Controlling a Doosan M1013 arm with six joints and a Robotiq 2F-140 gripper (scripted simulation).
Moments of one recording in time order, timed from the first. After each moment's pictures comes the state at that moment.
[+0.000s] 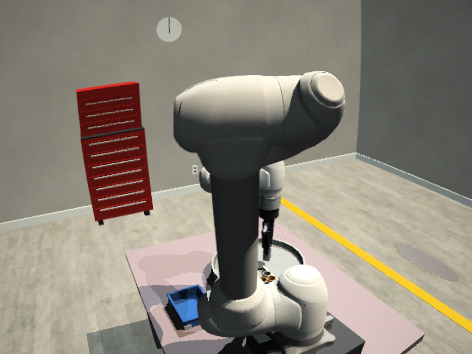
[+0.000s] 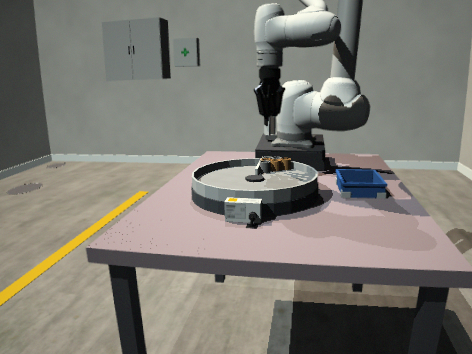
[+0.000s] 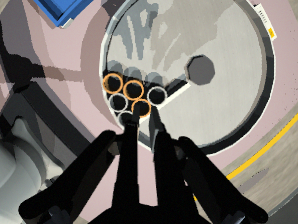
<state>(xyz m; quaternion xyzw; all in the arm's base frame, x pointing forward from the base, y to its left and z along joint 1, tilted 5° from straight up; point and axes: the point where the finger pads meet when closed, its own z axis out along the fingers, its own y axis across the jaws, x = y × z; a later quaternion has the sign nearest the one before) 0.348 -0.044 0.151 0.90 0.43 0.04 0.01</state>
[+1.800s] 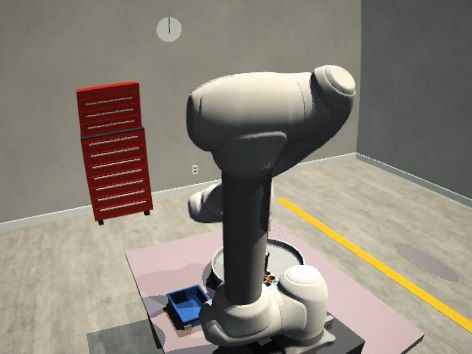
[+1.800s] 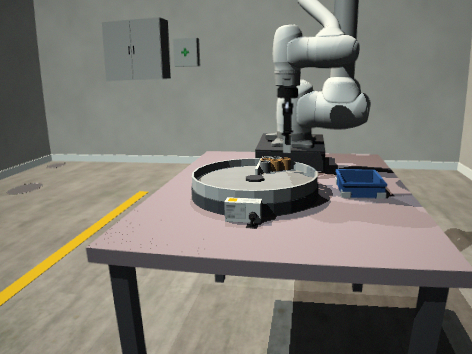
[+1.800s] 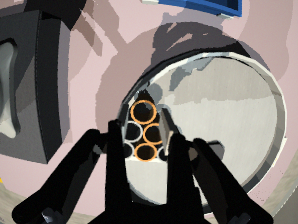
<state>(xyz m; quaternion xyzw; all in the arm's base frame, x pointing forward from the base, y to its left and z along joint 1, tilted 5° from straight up) 0.319 0.015 0.081 0.67 0.74 0.03 0.03</state>
